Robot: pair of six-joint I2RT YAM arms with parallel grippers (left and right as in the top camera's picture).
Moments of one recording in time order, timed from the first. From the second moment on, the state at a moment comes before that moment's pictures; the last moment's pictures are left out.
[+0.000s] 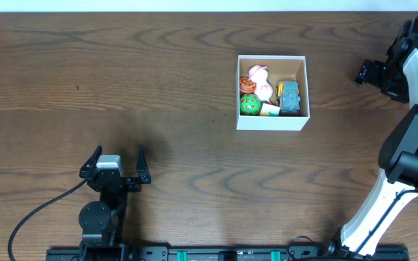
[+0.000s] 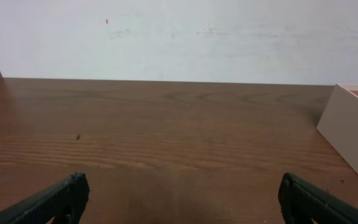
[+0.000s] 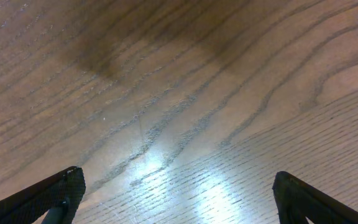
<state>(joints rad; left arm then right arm) -0.03 0.01 0.01 -0.11 0.00 -0.04 -0.33 2.22 1.89 -1.04 0.06 0.17</state>
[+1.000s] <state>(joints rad) -0.03 0.01 0.01 -0.11 0.00 -0.04 0.02 1.46 1.51 -1.01 0.06 0.17</state>
